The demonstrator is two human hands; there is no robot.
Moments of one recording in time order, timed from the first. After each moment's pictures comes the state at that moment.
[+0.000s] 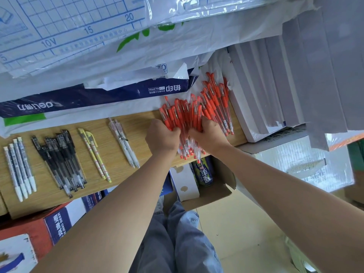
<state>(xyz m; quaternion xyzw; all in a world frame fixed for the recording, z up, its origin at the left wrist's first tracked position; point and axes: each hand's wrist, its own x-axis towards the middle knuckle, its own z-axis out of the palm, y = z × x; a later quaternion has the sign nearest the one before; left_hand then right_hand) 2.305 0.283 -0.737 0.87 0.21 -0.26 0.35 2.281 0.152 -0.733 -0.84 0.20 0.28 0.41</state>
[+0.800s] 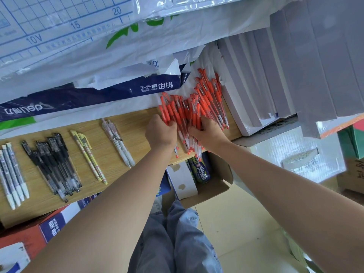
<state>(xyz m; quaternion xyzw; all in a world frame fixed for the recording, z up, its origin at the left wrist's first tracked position) 2.308 0.274 -0.734 0.88 0.19 -0.26 0.36 2.270 0.144 -0.725 -0.83 0.23 0.28 0.43</state>
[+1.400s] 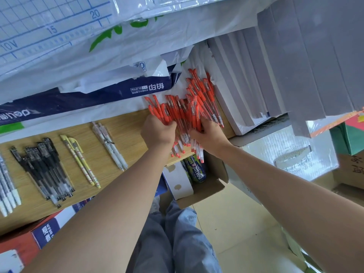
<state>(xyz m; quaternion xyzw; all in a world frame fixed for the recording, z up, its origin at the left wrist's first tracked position) 2.311 0.259 -0.736 0.88 0.20 -0.25 0.35 2.259 0.126 -0.728 -0.83 0.23 0.27 0.42</state>
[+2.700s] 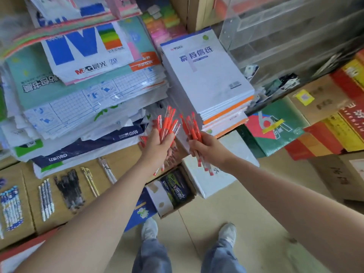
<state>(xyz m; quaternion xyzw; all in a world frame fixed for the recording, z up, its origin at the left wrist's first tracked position) 2.231 0.169 -0.487 0.78 0.00 -0.30 0.55 2.166 0.006 -0.484 -0.74 0.18 0.19 0.62</state>
